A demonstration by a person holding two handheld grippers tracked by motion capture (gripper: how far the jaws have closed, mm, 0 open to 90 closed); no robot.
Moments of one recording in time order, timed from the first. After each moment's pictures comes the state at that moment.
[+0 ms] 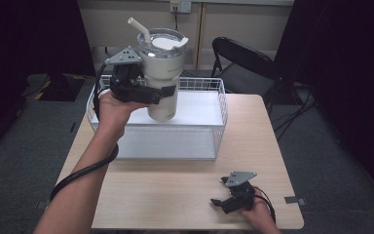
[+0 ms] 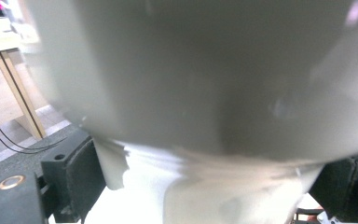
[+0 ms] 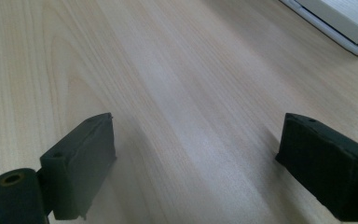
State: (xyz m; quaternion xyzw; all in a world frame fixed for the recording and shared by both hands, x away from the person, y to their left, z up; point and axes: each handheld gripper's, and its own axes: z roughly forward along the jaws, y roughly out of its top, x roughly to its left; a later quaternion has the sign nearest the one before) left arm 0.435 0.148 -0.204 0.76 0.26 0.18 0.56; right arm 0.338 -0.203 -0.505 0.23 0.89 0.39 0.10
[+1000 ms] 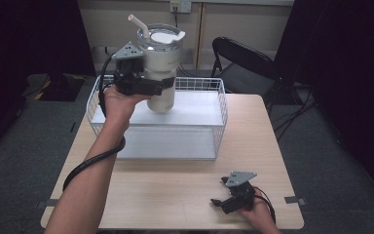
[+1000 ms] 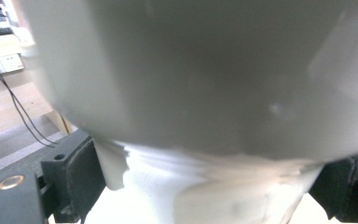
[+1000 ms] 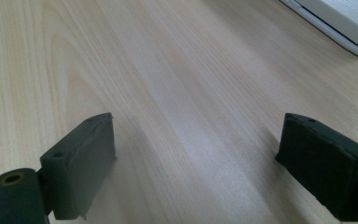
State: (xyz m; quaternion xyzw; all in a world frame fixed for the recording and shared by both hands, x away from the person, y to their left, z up) left arm 0.463 0.148 -0.213 0.75 0.30 0.22 0.55; right arm 0.337 -0.203 -0.505 0.23 0.89 0.39 0.10
